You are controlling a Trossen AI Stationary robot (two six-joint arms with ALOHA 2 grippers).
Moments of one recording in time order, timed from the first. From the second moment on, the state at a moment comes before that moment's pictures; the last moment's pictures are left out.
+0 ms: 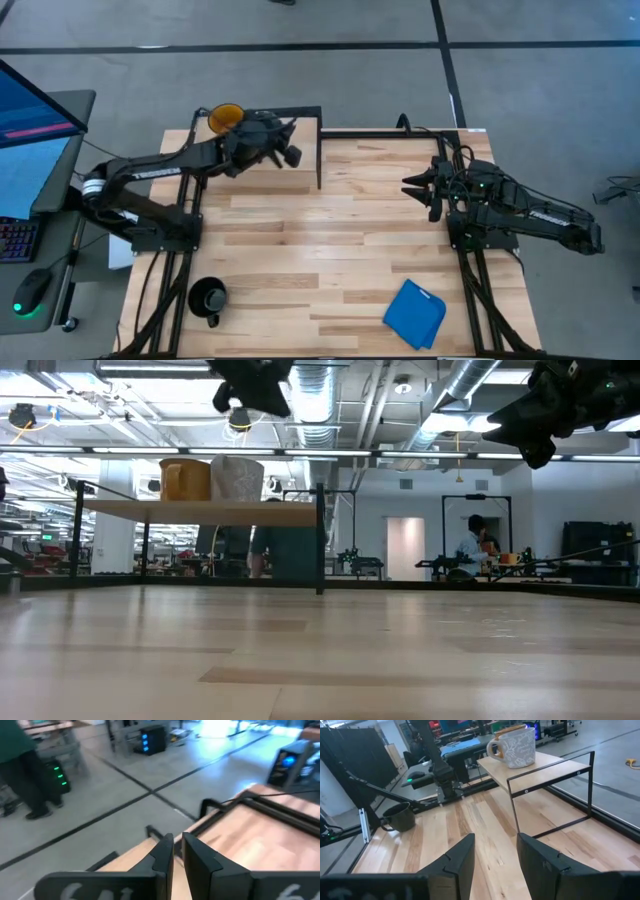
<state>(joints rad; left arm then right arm) 0.26 1.31 1.19 -0.23 -0.58 -0.18 -0.34 0.32 0.37 -0.23 -0.19 0.19</state>
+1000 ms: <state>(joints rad) -0.64 1.15 1.19 -0.80 -1.17 -0.94 -0.34 0.32 0.37 -0.22 -0.20 0.23</state>
